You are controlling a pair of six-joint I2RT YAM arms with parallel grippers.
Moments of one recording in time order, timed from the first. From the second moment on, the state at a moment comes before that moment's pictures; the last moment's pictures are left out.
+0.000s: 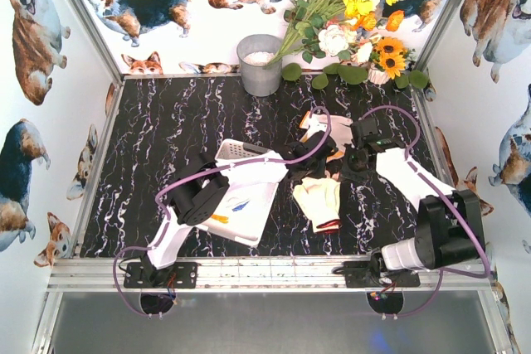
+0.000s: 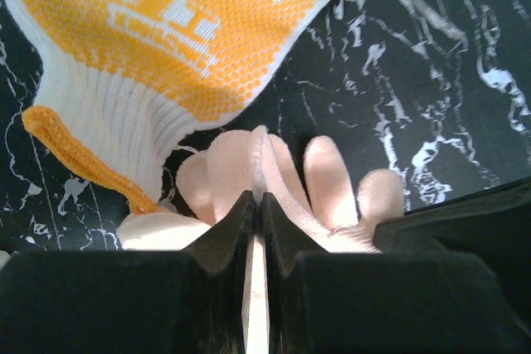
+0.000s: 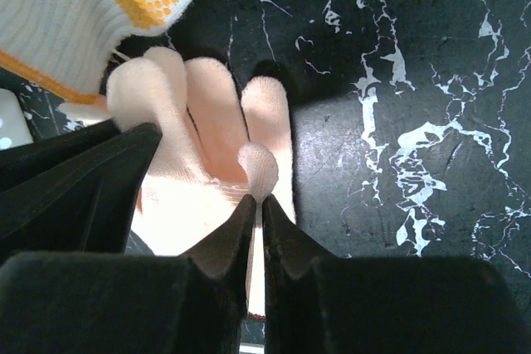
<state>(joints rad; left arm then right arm) -0.99 2.15 1.61 -0.24 -0.21 -0.66 0.19 1.38 0.88 -0.65 -0.08 0.50</state>
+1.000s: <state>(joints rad) -1.00 1.90 1.31 -0.12 -0.06 -0.71 0.19 1.11 0.62 -0.85 -0.33 0.57</state>
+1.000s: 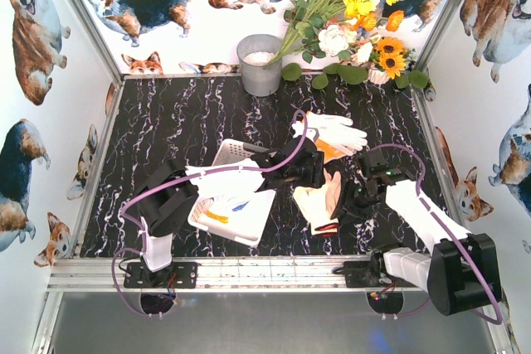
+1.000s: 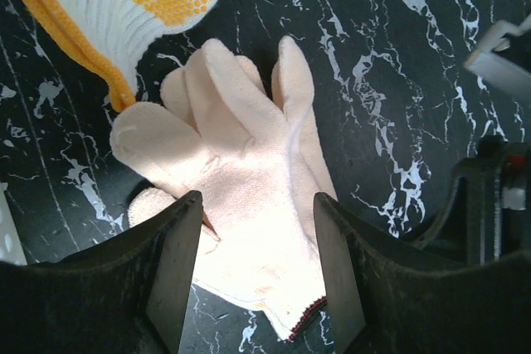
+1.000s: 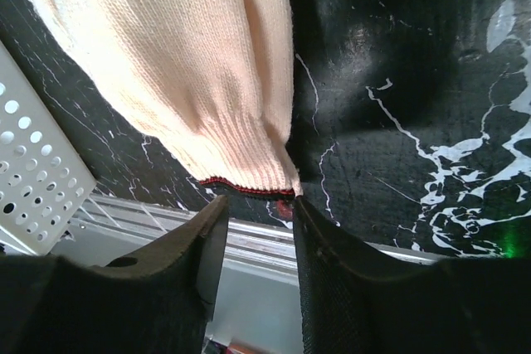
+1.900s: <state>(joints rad) -1.00 1.90 1.30 -0.09 -0.04 -0.73 0.21 1.18 0.57 -0.76 -0.34 0.58</state>
